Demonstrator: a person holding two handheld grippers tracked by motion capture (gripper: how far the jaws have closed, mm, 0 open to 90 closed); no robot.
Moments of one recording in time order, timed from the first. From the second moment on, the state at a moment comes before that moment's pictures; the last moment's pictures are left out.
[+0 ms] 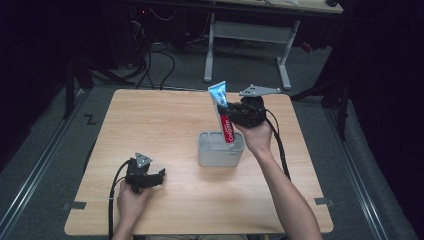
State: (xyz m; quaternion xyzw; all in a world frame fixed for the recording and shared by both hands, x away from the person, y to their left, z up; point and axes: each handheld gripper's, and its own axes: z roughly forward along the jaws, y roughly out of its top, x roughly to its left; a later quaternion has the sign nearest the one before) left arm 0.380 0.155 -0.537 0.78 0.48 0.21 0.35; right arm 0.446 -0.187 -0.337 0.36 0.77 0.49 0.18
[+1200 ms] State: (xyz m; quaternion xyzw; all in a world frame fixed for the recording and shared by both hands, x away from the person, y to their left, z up) left arm 0.380 0.155 -0.536 0.78 0.48 0.21 0.34; right arm 0.451 -0.168 -0.367 0.36 0.80 0.45 0.19
